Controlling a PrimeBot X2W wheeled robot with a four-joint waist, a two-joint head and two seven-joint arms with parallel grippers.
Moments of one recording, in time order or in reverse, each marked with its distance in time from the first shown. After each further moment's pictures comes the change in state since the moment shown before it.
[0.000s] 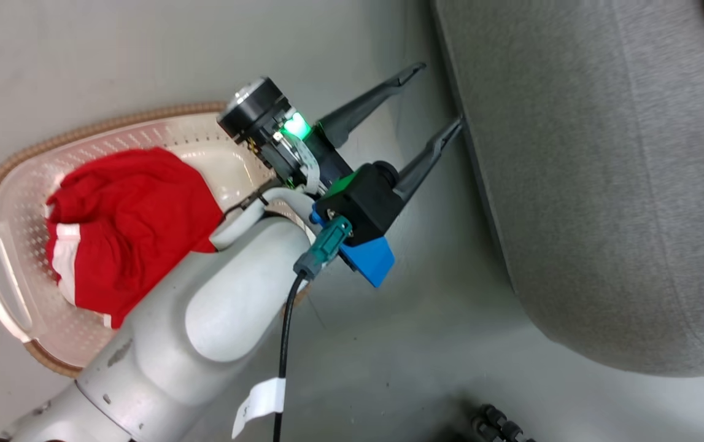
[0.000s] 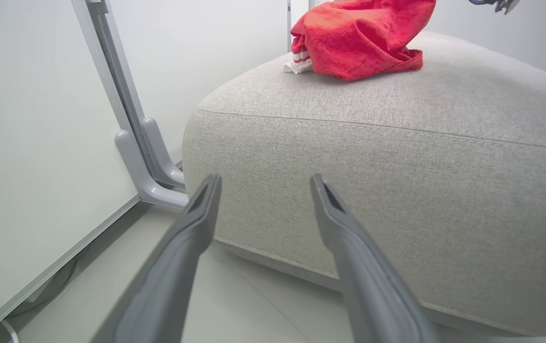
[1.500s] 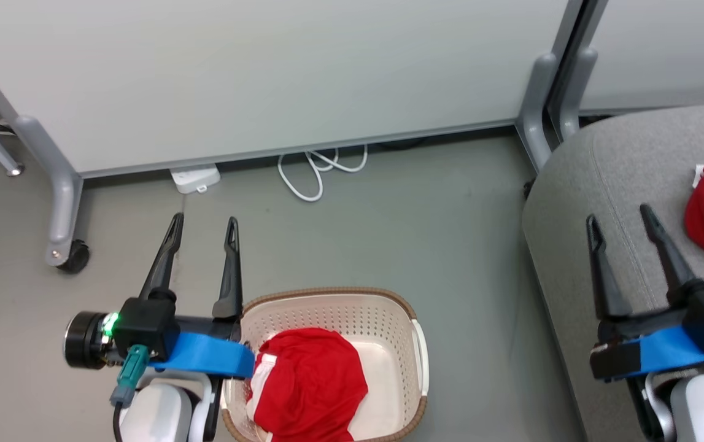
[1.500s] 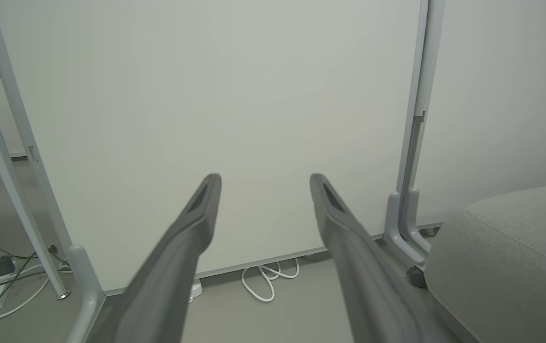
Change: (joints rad) left arm 0.662 -0.072 0.622 -0.204 -0.058 0.111 -0.001; right arm 0.524 0.227 0.438 -0.399 -0.043 0.000 0.000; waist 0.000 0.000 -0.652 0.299
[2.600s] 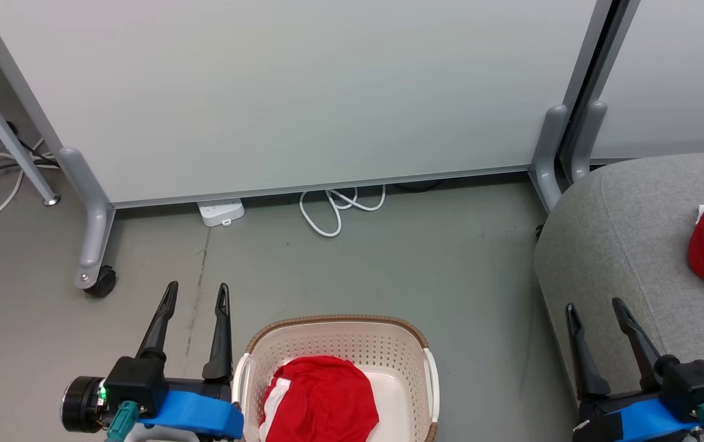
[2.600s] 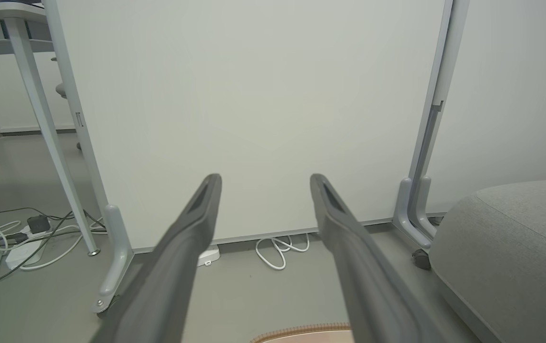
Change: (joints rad) left arm 0.185 -0.048 0.119 -0.006 0.044 -0.107 0.000; right arm 0.203 0.075 0.008 0.044 0.055 0.000 0.000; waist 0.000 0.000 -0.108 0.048
